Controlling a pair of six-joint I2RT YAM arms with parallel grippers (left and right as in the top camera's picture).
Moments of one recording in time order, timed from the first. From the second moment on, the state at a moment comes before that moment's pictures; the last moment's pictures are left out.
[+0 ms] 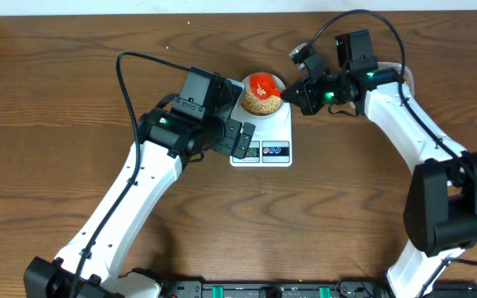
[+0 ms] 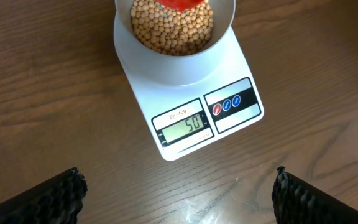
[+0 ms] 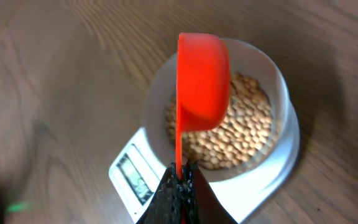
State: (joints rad) left arm -0.43 1.47 1.28 -0.86 0.14 -0.04; right arm 0.23 1.90 1.44 -0.51 -0.75 -0.22
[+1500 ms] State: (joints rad) left arm -0.43 1.47 1.28 -0.86 0.14 -0.04; right arm -0.17 1.65 1.44 -0.80 -0.18 -0.15
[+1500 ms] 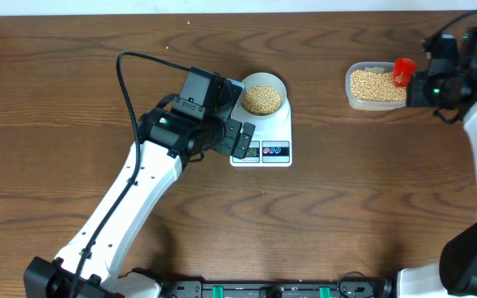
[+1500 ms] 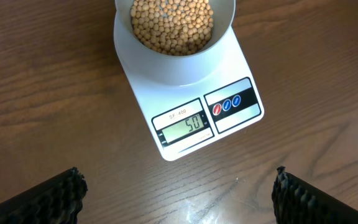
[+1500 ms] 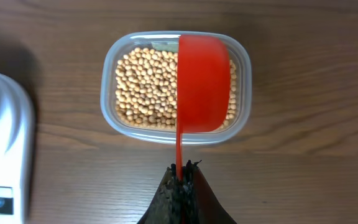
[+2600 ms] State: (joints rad) left arm -0.43 1.47 1.28 -0.86 0.14 -0.04; right arm -0.08 1.65 1.23 -0.48 -0.08 0.36
